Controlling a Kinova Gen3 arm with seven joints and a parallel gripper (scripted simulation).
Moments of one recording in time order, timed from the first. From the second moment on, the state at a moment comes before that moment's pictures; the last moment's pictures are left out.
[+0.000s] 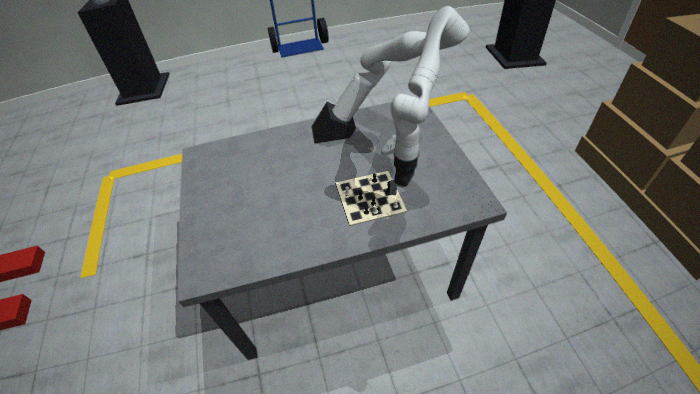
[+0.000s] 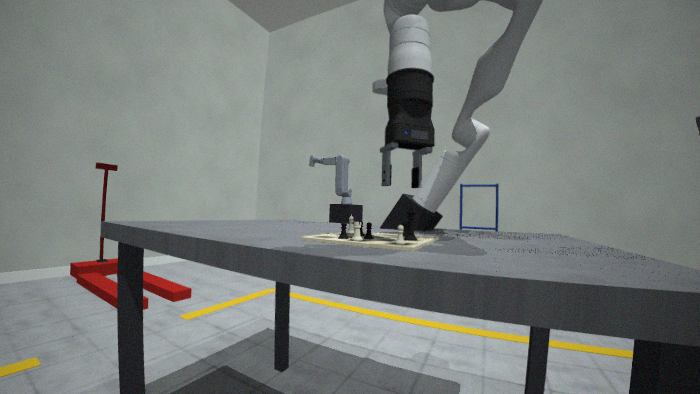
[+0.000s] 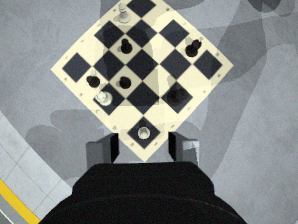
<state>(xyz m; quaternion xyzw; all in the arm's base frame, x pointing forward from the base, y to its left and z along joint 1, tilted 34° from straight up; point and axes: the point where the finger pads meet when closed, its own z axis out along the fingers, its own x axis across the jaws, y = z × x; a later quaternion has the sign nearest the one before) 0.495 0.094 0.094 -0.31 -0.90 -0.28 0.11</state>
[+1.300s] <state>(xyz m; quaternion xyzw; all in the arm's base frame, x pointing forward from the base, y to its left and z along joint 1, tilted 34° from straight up) 0.488 0.068 0.076 -0.19 -0.94 -0.28 0.07</state>
